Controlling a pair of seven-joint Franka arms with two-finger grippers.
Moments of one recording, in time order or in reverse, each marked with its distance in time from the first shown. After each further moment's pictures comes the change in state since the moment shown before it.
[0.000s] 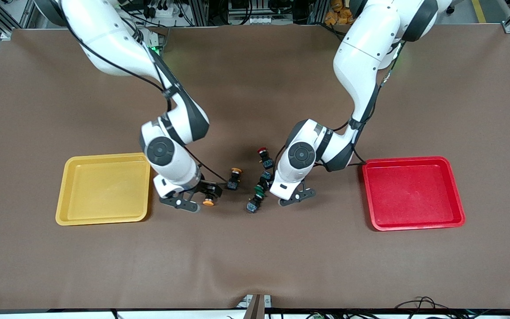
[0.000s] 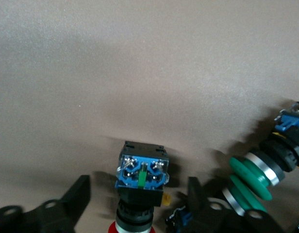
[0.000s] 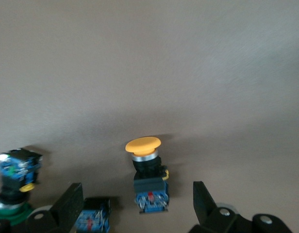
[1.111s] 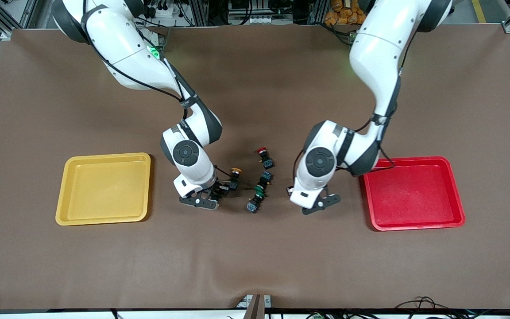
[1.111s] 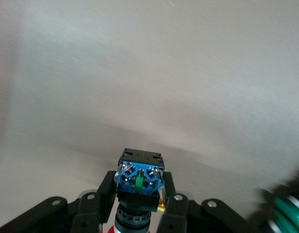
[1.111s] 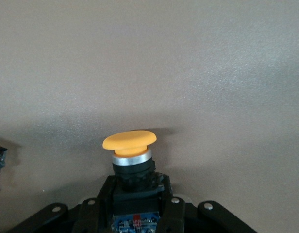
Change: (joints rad) left arm 0.053 -0.092 0.078 0.030 0.081 -0.229 0.021; right arm 0.043 0.089 -0.004 0.013 -0.075 0.083 0.030
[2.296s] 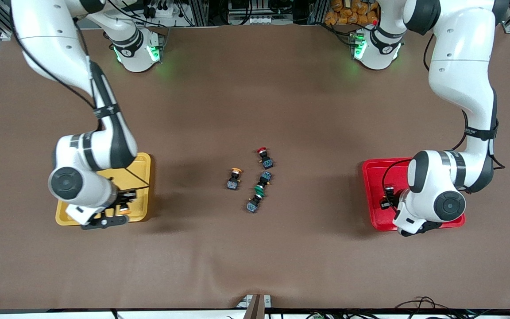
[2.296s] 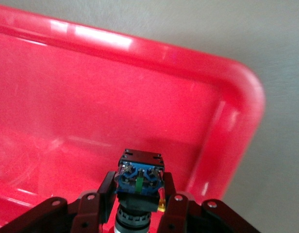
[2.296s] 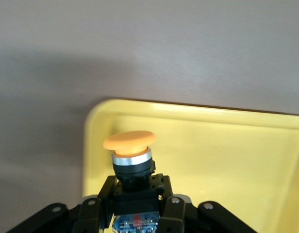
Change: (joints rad) left arm 0.404 0.019 0.003 -0.034 0.030 -0.130 0.474; right arm -0.250 -0.174 -0.199 0.007 0.016 -0.410 -0.825
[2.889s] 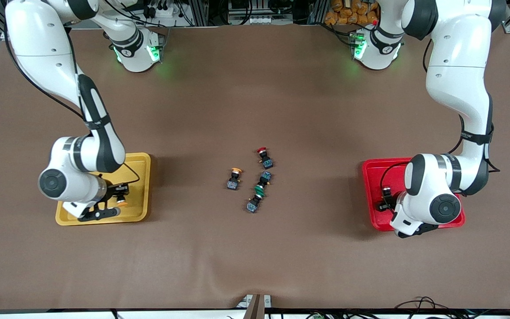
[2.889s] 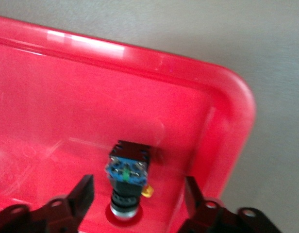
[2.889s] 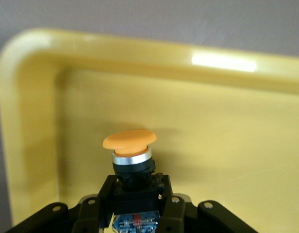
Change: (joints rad) left arm -0.016 0.001 -0.010 0.028 0.001 0.000 0.000; right arm -0.041 0.022 -0.020 -0.219 0.142 0.204 -0.144
